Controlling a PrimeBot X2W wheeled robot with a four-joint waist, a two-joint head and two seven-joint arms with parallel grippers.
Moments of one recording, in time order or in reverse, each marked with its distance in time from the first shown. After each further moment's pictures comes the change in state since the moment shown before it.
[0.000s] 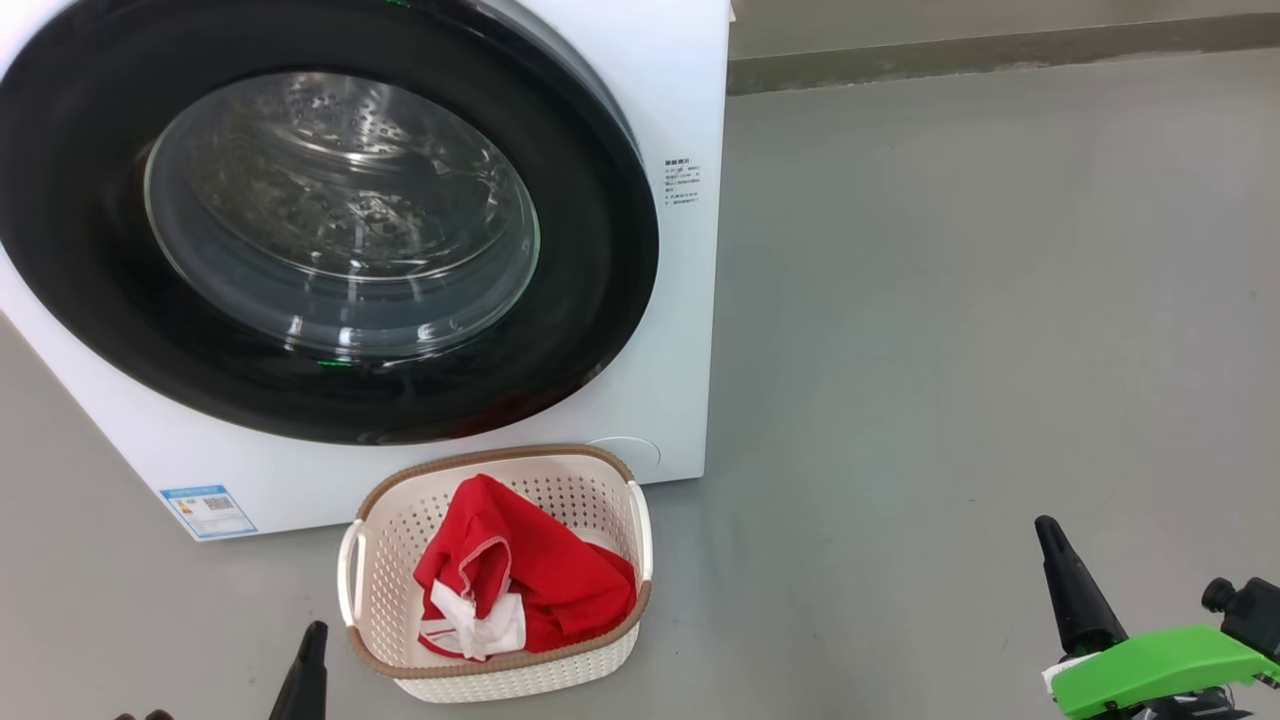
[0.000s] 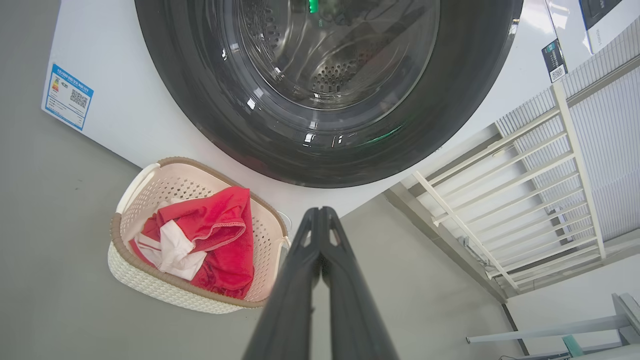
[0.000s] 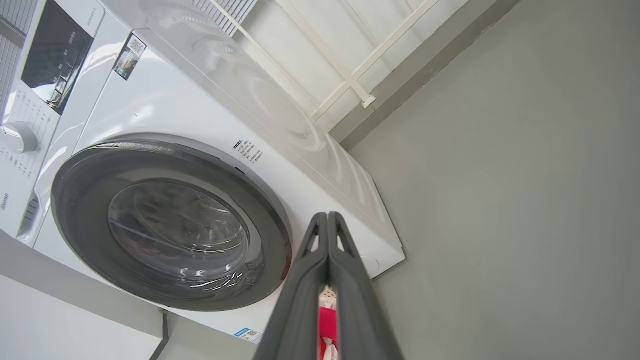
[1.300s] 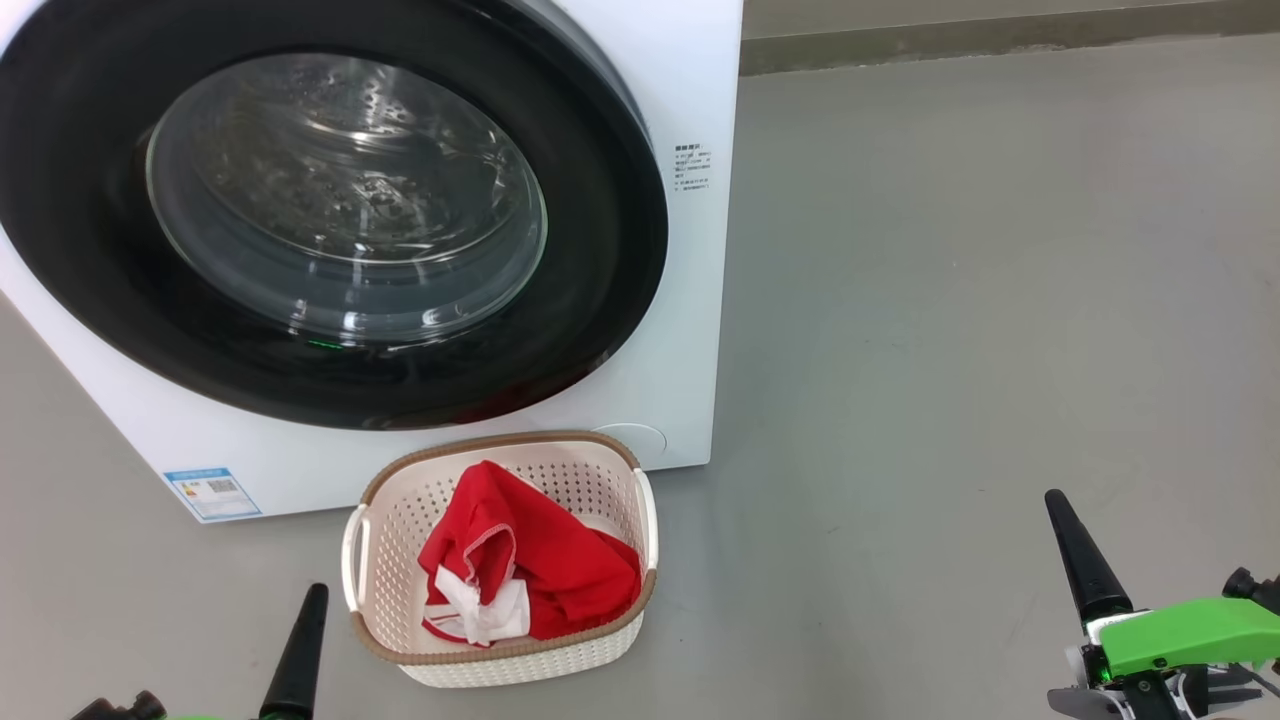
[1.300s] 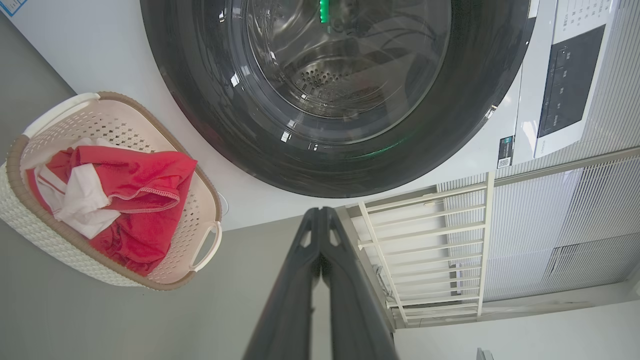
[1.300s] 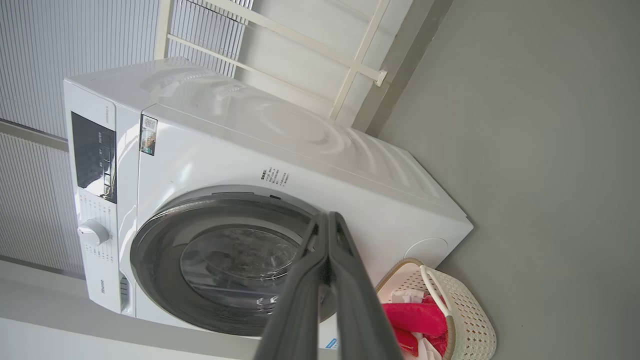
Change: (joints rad) left arm -0.058 -0.018 0.029 -0.003 -0.396 0.000 0.106; right arm -0.045 0.025 -0.059 0.004 0.363 -0.002 0.113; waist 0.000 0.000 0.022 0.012
